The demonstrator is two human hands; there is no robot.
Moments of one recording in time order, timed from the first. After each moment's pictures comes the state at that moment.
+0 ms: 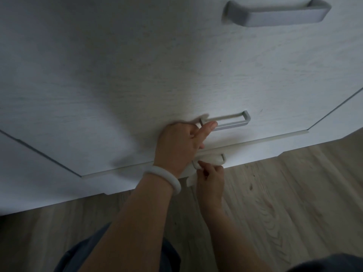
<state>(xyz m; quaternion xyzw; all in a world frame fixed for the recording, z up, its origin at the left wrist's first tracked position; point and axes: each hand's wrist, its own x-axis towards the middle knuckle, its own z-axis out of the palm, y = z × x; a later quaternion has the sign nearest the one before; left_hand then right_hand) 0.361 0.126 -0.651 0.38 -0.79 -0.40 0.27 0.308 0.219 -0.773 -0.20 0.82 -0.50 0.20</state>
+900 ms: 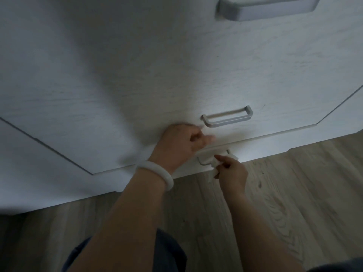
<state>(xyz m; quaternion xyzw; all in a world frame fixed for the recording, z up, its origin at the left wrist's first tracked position) 0.375 0.115 -0.658 0.32 -0.85 -0.39 0.14 0.266 0.231 -0.777 -0.15 0.81 -0.52 0.24</state>
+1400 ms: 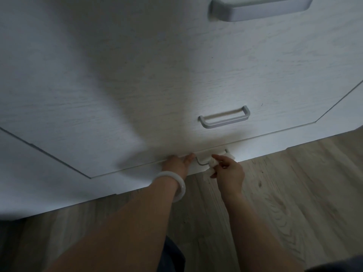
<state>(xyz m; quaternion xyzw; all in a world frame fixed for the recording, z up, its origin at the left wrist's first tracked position) 0.370 0.121 -0.754 0.57 -0.69 -0.44 -0.01 0.265 0.226 -0.785 -0.11 0.75 -0.60 0.26</state>
